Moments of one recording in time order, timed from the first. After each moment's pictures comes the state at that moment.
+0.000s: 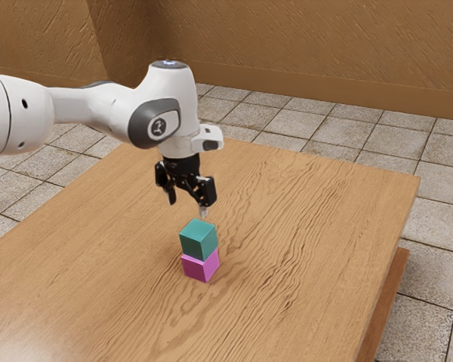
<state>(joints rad) 0.00 0.22 -0.17 -1.82 0.05 1.98 -0.08</state>
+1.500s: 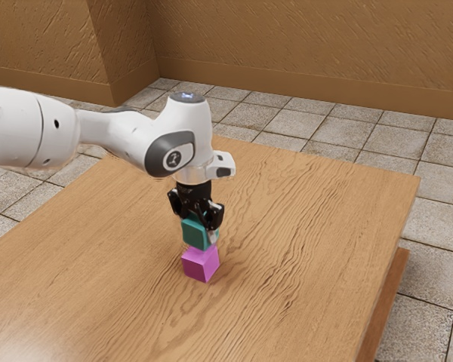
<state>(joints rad) -0.05 0.32 -0.14 -1.88 0.10 2.10 -0.17</state>
